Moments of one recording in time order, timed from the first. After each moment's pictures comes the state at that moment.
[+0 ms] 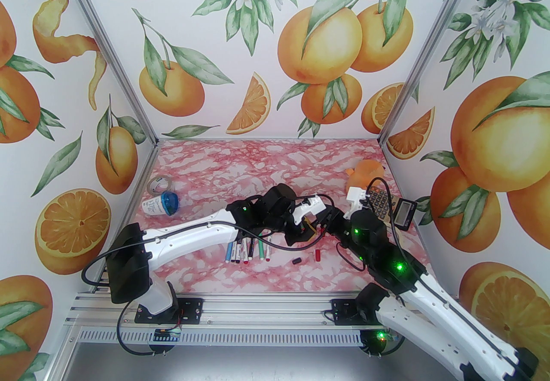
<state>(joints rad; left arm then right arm) -1.07 1.63 1.30 -0.33 0.31 -0.02 0.64 0.63 0.67 -0.44 0.16 1.06</state>
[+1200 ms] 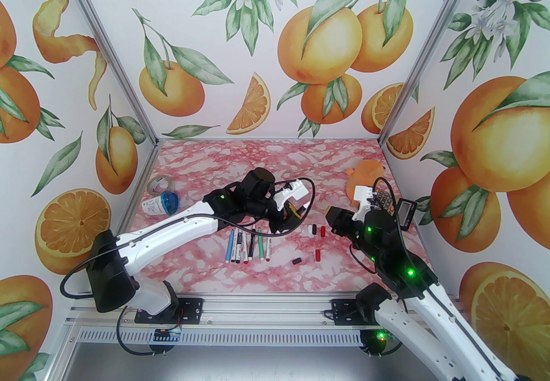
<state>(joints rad) -0.90 1.49 1.29 -0.42 0.47 -0.02 0.49 0.56 0.69 -0.56 0.03 0.70</state>
